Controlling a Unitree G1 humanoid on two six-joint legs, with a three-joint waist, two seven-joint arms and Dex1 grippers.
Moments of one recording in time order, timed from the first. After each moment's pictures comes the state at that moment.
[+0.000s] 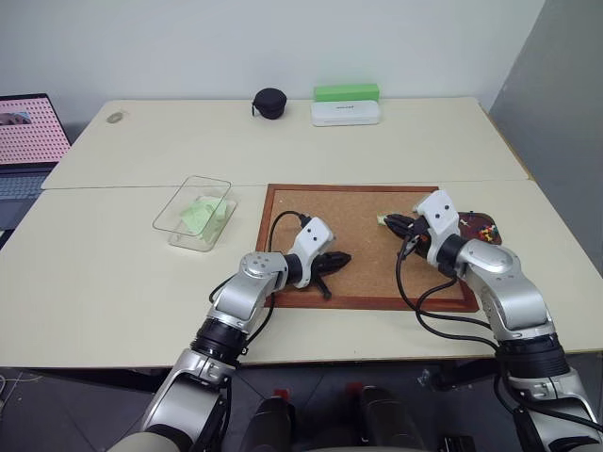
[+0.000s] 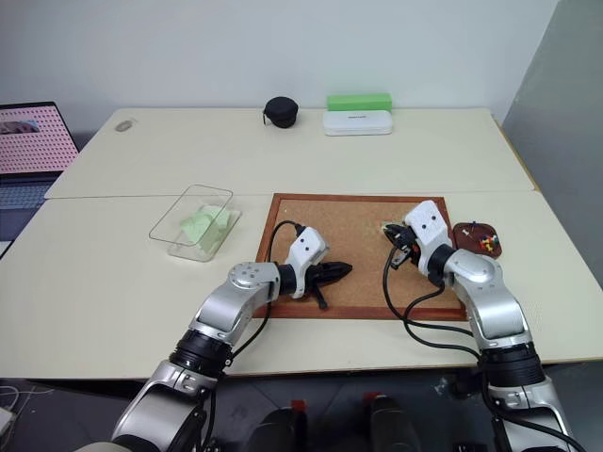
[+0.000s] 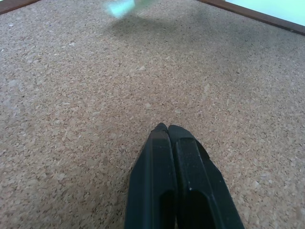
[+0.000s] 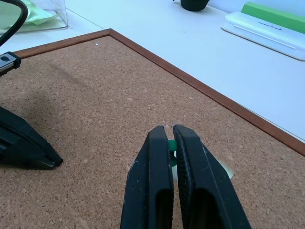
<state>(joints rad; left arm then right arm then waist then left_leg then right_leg) -0.54 0.23 -0.27 0.24 -0.12 0.43 -0.79 -0.41 -0.47 0.05 -0.07 0.16 0.41 0.61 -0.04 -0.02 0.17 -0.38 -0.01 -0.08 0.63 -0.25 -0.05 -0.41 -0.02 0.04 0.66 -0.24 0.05</state>
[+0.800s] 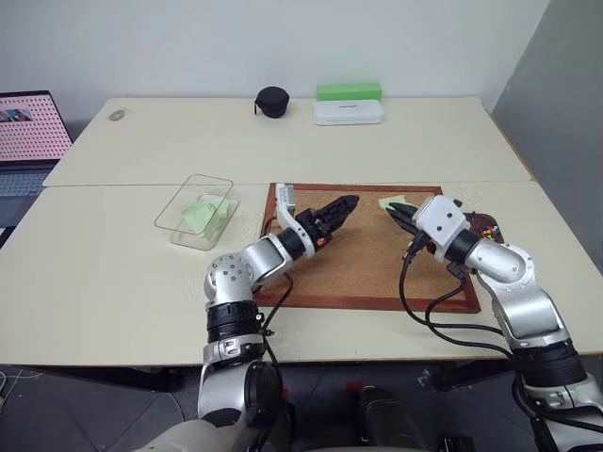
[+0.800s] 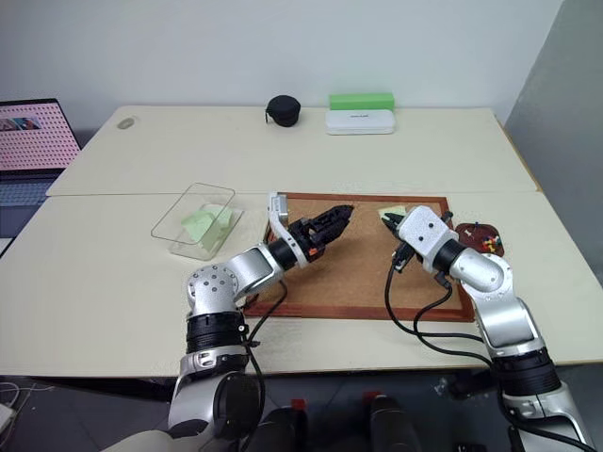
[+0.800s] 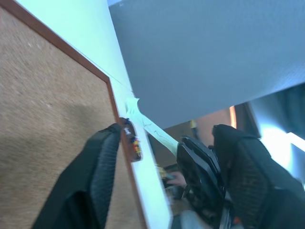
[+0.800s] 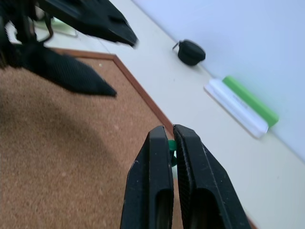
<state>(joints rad) -0.70 -0.13 0.47 0.28 -0.94 1.15 -0.28 -0.36 -0.54 0.10 -0.15 -0.02 0.04 0.60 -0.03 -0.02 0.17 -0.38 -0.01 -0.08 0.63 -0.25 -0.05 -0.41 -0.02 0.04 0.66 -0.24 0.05</state>
